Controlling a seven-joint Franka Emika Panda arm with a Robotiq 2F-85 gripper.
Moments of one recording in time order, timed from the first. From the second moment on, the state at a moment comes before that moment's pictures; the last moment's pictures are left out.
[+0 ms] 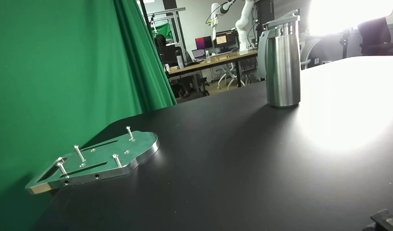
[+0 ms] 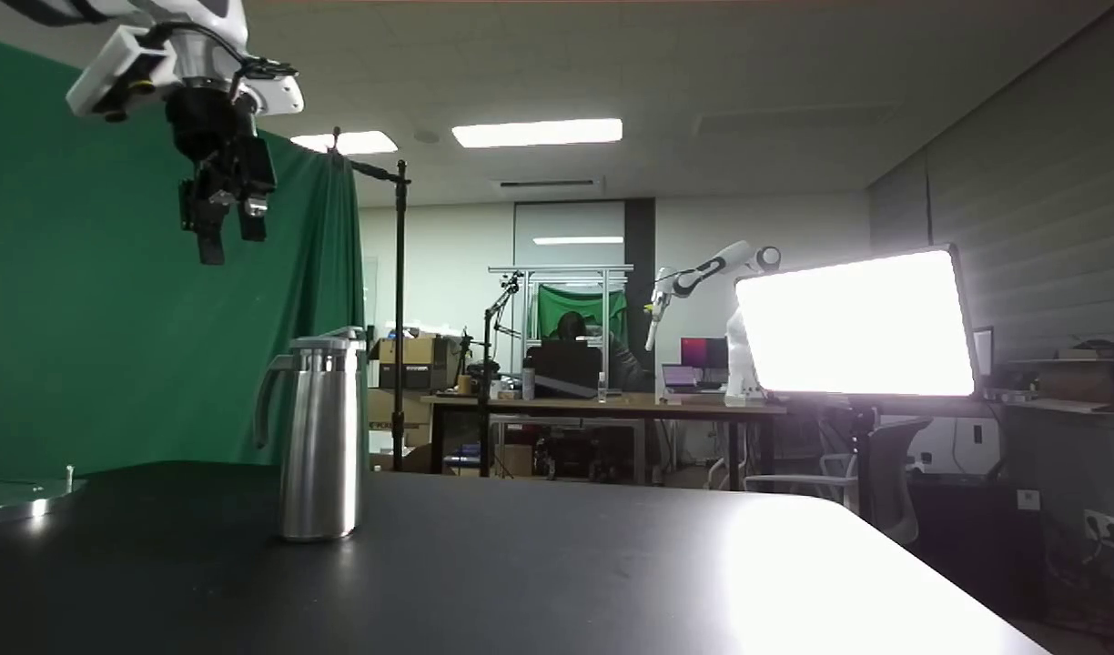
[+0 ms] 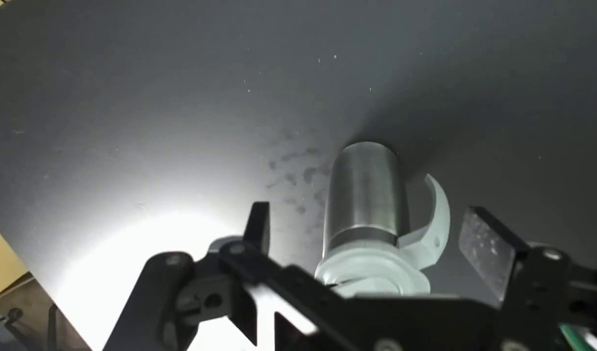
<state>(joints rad) 0.01 -0.29 0.29 -2.33 -0.13 2.07 0.62</state>
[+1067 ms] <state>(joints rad) 0.02 0.01 0.14 -2.03 -0.10 2.15 0.62</state>
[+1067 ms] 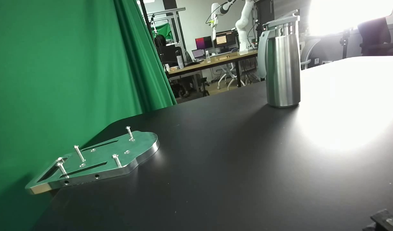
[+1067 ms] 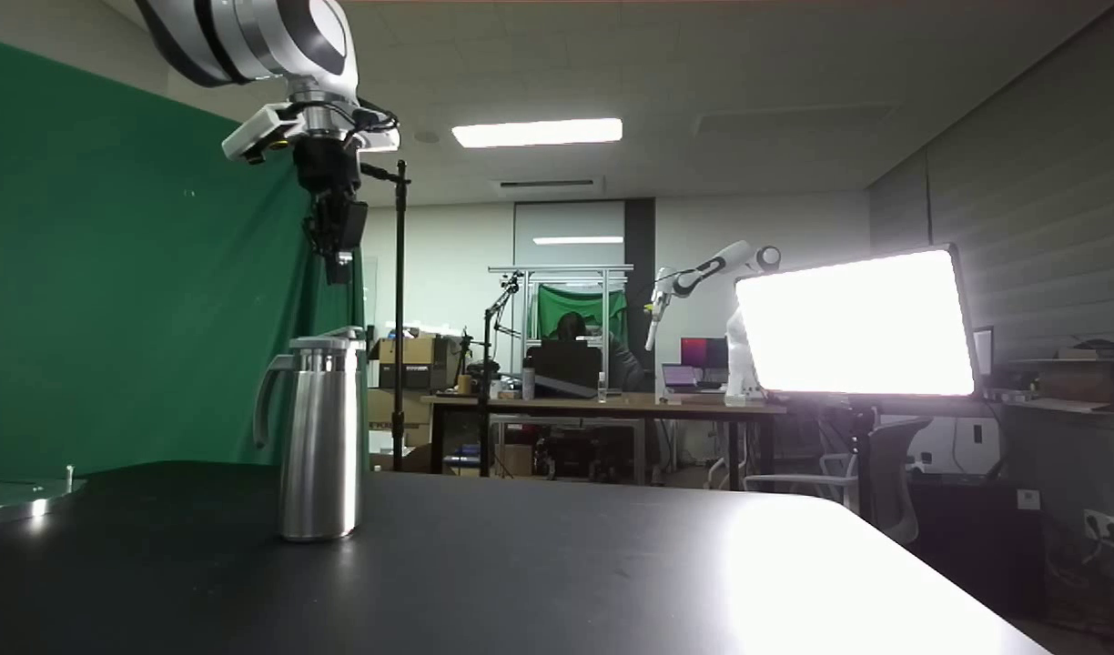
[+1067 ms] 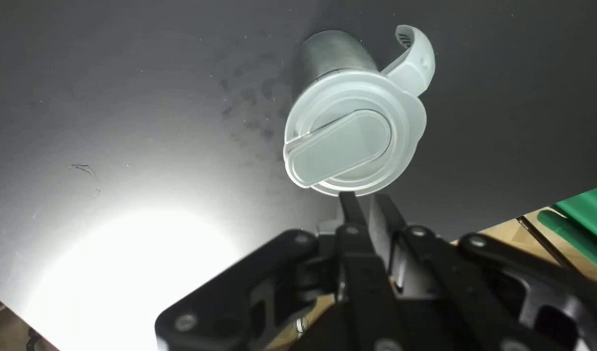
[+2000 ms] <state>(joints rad) 0.03 0.07 0.09 -2.03 -0.07 2.15 0.62</state>
